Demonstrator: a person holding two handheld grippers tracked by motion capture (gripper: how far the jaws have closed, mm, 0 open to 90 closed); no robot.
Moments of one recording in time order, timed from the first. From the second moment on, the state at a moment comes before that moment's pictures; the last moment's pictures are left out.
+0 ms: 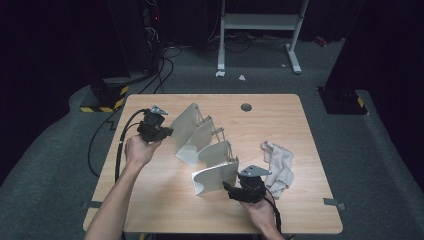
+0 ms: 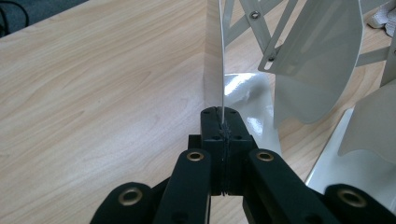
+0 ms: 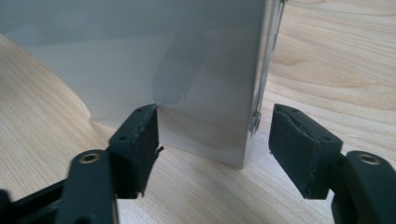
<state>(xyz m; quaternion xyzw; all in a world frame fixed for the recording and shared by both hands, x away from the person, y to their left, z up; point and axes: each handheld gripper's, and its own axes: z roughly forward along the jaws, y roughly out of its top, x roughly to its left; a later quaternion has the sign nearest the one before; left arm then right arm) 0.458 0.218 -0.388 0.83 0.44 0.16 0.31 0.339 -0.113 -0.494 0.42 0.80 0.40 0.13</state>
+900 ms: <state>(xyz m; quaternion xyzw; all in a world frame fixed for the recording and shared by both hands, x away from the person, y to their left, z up) 0.455 0.222 -0.387 0.81 0.47 0.15 0.31 0.387 -0.142 -0.489 0.46 0.79 0.37 0.17</state>
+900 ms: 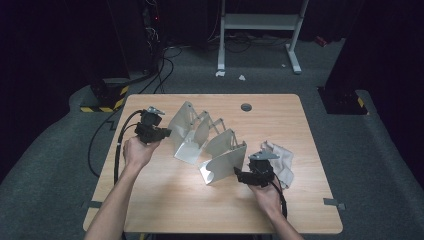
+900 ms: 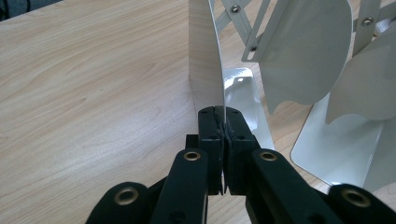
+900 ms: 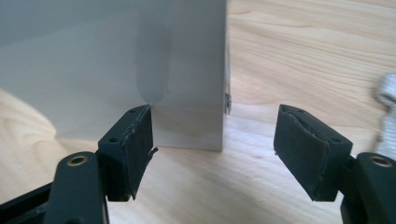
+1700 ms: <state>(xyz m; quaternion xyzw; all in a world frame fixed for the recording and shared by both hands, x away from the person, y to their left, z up) 0.452 0.221 -0.398 0.79 0.50 0.16 0.32 0.352 -0.122 -0.504 0.46 0.79 0.37 0.16</state>
